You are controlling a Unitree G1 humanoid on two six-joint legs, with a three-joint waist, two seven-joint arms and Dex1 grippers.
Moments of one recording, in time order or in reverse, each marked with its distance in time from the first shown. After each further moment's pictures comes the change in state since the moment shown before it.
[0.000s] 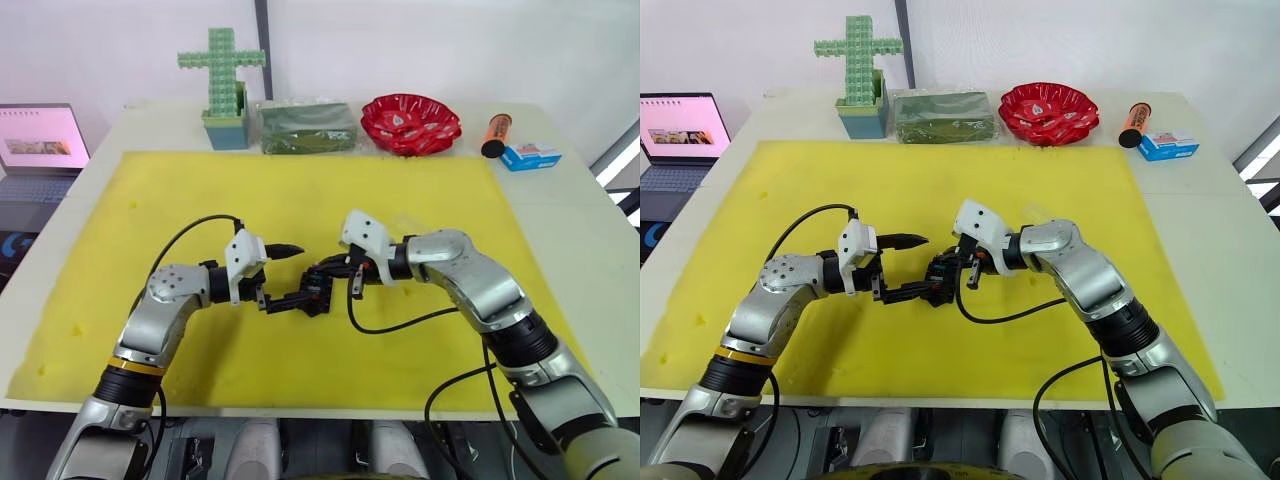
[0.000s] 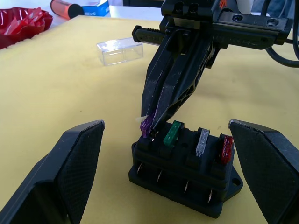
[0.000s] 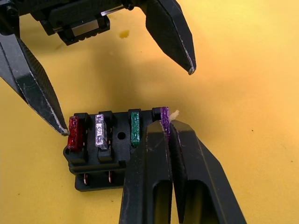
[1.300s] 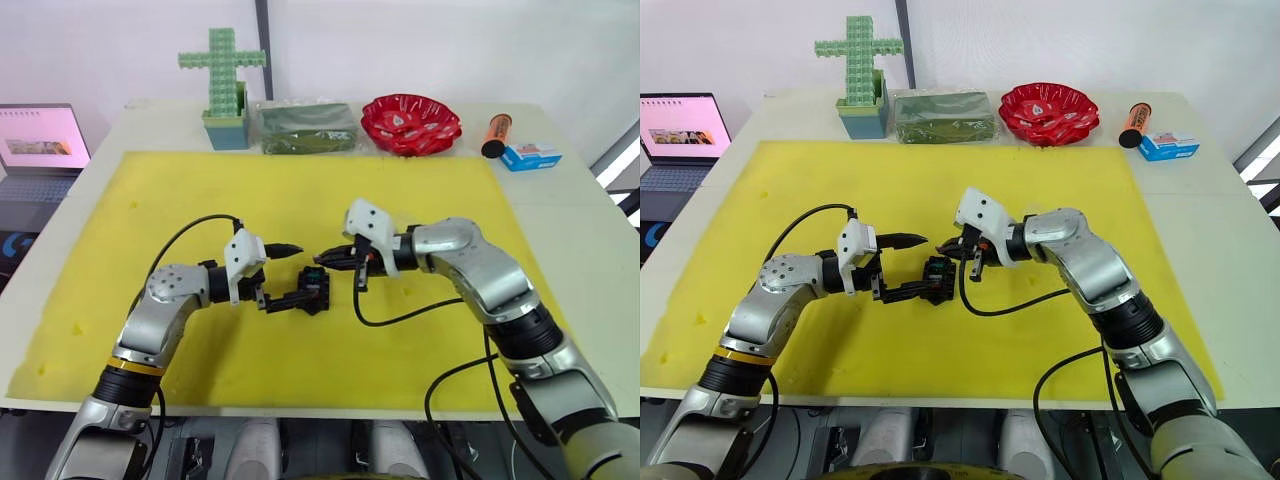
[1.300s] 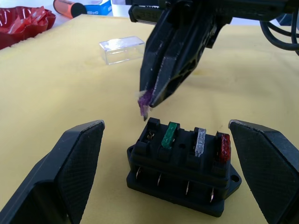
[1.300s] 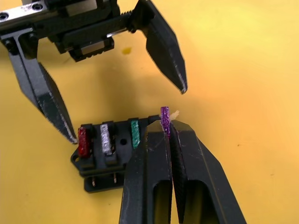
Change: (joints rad) left arm 0.001 0.004 0.000 -0.001 0.000 0.001 0.009; right arm -0.022 -0.007 -0.037 -0.018 0.002 0.009 0.060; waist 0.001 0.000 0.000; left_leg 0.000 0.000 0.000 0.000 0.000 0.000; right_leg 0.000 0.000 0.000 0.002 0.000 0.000
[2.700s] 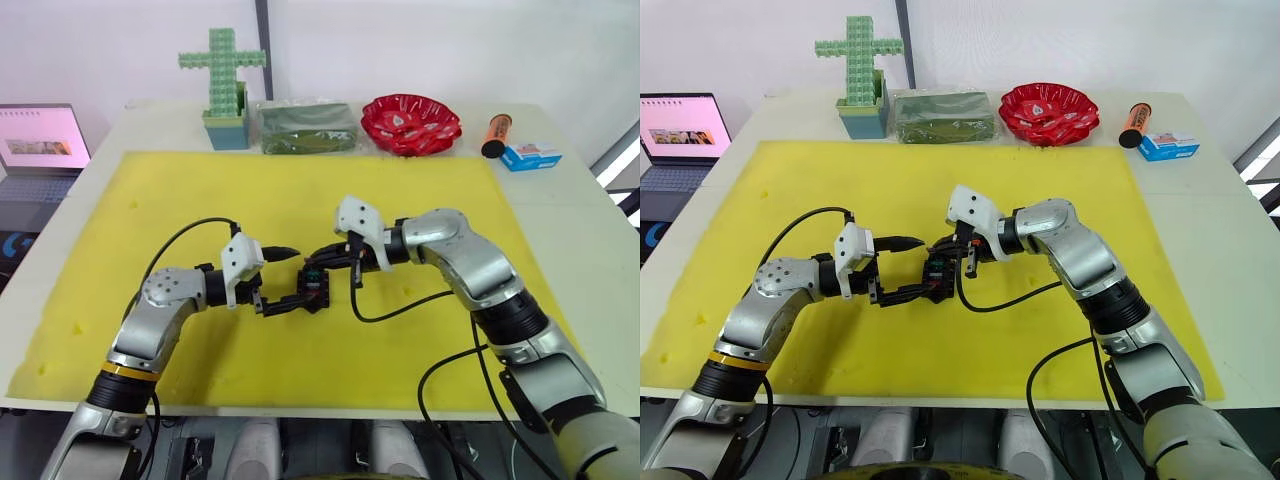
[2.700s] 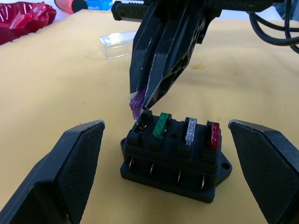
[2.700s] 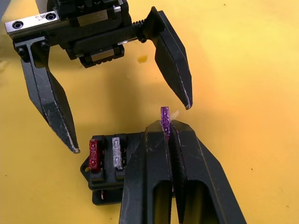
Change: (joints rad) left arm 0.026 0.020 0.001 -0.026 0.000 0.000 0.011; right arm -0.084 0.040 0.033 0.165 -0.025 -0.116 0.096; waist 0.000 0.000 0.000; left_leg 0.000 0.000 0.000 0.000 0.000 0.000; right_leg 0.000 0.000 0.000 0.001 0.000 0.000
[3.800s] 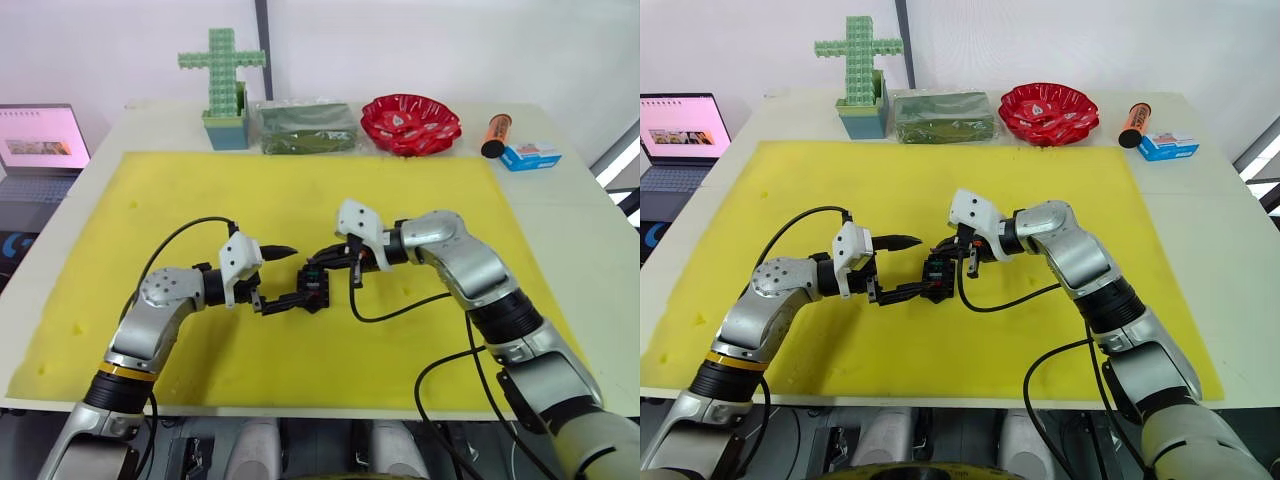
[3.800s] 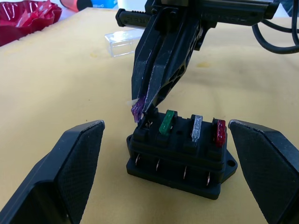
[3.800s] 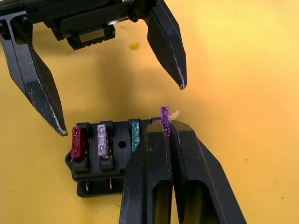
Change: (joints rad) left arm 0.003 0.012 0.001 -0.004 0.000 0.000 0.018; right arm 0.003 0.011 0.006 0.043 -0.040 -0.048 0.013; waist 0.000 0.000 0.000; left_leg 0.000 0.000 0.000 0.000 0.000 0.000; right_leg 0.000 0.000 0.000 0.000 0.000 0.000
